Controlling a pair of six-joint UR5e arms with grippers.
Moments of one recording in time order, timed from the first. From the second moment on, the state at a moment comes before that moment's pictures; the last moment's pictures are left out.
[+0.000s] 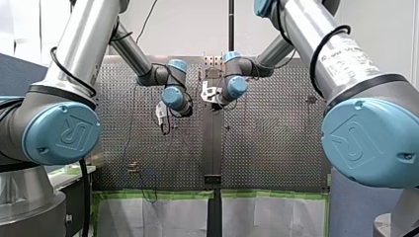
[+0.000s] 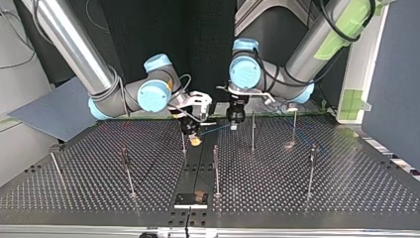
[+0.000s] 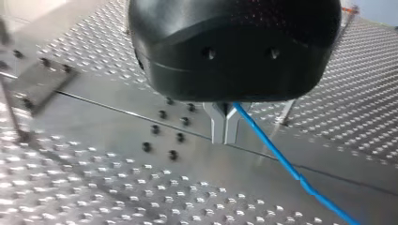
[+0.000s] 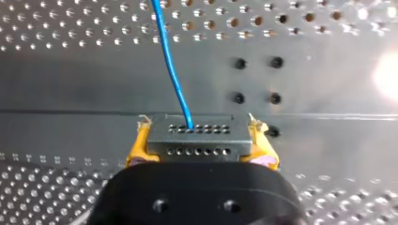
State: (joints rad) left arm -0.36 -1.90 -1.75 -2.77 -1.81 -1.84; right arm 2.24 -0.95 1.19 -0.02 1.51 1.68
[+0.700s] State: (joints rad) left arm -0.36 -1.73 -1.74 -2.85 -1.81 -1.84; right arm 2.24 -1.12 1.19 0.10 1.51 1.73
